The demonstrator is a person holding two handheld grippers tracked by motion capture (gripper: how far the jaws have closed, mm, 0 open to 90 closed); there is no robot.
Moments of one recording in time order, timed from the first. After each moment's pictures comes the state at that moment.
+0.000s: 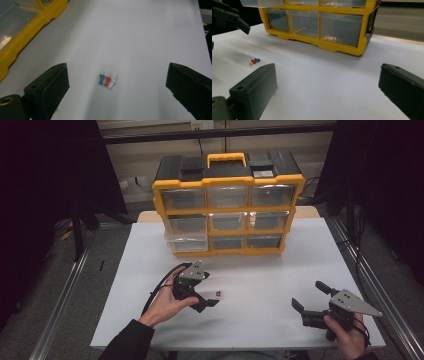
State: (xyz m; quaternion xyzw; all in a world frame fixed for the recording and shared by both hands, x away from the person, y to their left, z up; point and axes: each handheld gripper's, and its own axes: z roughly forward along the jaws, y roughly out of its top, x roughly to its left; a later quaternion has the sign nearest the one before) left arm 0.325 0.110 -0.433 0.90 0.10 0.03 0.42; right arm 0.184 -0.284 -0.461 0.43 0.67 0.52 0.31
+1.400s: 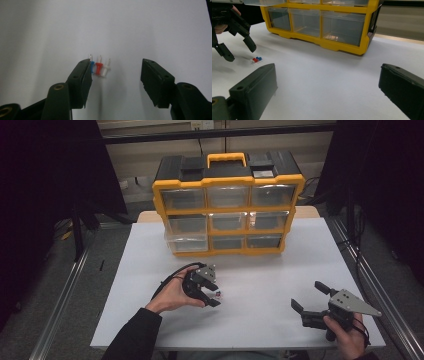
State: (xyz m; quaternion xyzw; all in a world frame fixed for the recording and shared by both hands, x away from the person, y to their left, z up) left arm 0.343 0.085 -0.450 0.95 0.02 -0.04 0.31; right arm 0.184 -0.283 -0.461 0.43 0.67 0.52 0.31
